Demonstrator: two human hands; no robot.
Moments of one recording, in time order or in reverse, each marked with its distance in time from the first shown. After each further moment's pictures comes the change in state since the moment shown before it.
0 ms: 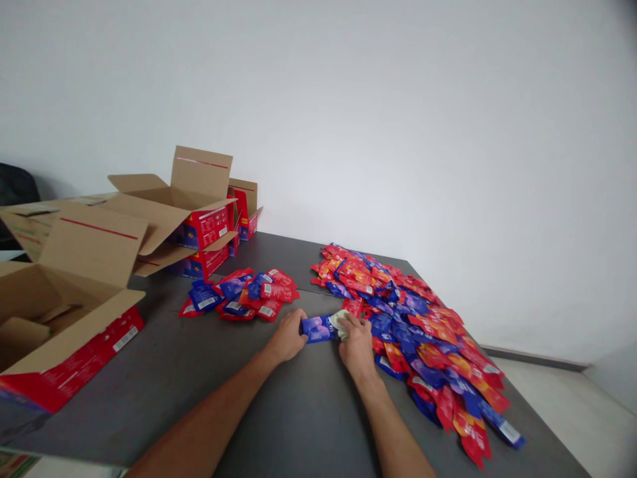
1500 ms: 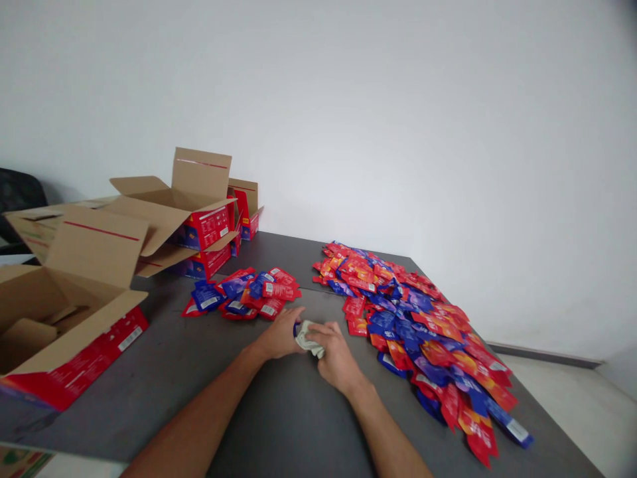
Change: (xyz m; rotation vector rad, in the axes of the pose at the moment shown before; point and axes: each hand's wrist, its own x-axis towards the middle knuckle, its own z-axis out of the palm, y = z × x) left_hand -0.002 -0.027 -0.014 0.004 -0.082 0.181; right_hand -0.010 -0.061 -0.012 0.375 -0.228 -0.325
